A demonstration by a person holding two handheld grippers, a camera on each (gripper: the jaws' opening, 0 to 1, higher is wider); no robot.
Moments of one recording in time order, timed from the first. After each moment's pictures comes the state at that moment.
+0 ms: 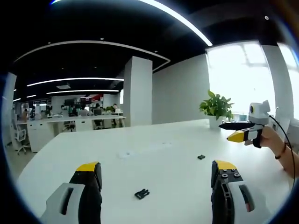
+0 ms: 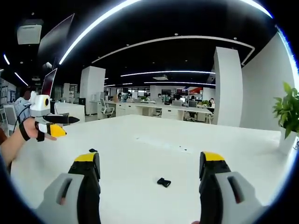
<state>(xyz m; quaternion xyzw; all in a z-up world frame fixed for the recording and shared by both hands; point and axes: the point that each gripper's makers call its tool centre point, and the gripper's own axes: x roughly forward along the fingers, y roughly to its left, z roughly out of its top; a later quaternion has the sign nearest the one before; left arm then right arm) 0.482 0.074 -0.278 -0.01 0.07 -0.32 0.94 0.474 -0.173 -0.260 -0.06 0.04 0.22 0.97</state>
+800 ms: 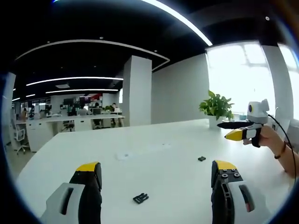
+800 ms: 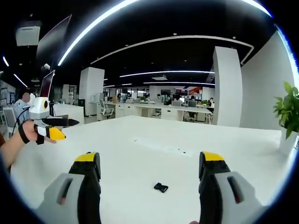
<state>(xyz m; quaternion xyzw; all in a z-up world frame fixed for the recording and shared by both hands) 0.494 0.064 -0.277 -0.01 0.08 -0.33 0.94 0.492 -0.175 -0.254 -0.06 0.04 0.21 0.97</state>
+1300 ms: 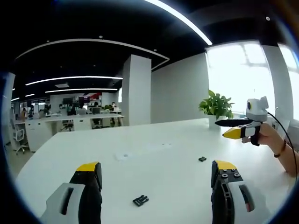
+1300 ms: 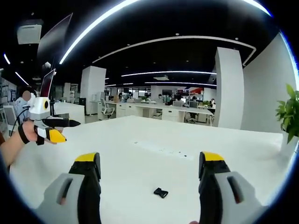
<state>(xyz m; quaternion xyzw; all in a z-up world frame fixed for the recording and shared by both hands) 0.499 0.061 -0.278 -0.01 0.08 -0.33 0.94 0.500 -0.169 -0.247 -0.06 0.04 0.22 0.97</state>
